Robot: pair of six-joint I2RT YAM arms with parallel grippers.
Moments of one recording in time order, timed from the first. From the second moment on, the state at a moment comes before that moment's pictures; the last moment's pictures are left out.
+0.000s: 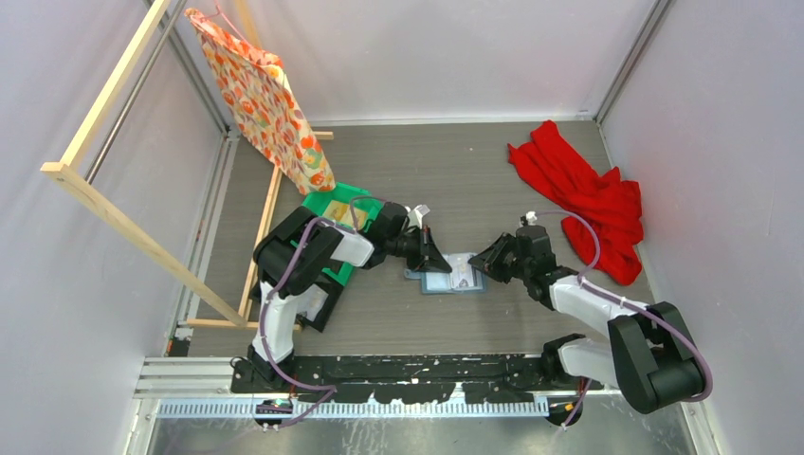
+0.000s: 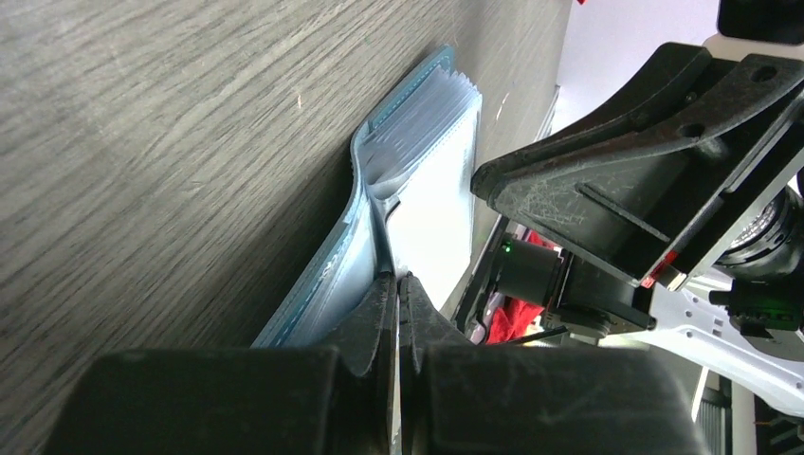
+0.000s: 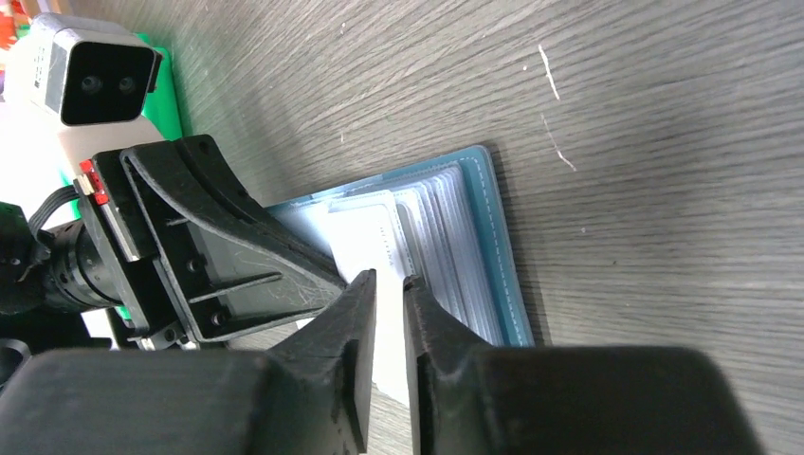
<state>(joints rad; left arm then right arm) -0.70 2.06 0.96 0.50 0.72 -1.02 0.31 1.18 0.34 0.15 -0.24 0.94</state>
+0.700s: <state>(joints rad) -0.62 2.04 0.94 0.44 0.81 -0.96 0.31 1.22 0.36 0.16 -0.21 0.92</state>
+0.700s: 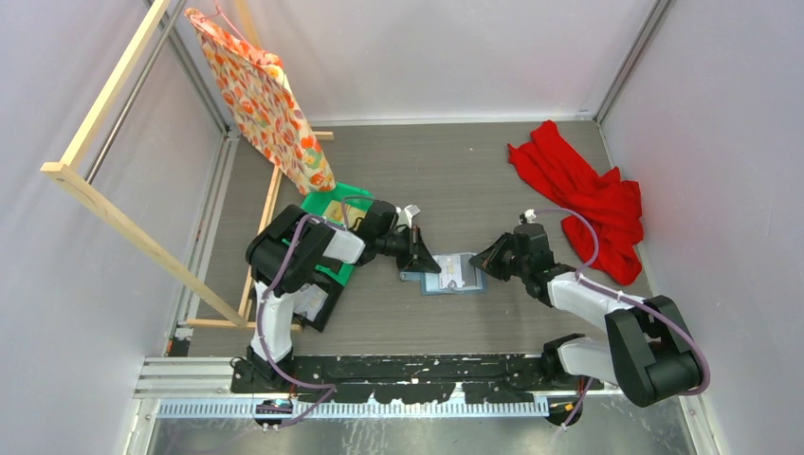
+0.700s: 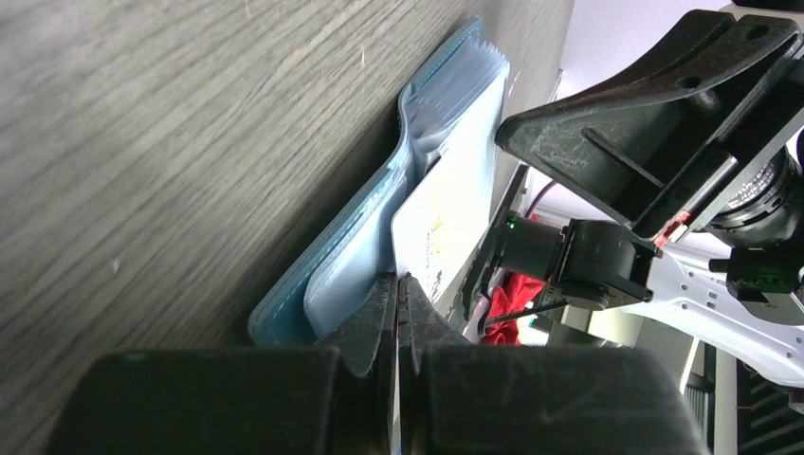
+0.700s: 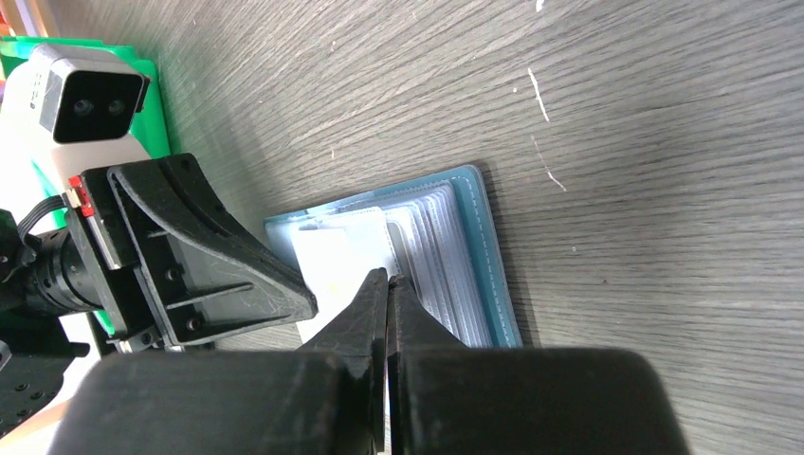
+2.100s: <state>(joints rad) -0.61 2.07 0.85 0.73 0.82 -1.13 0.31 1.22 0.36 0.16 -0.20 0.92</state>
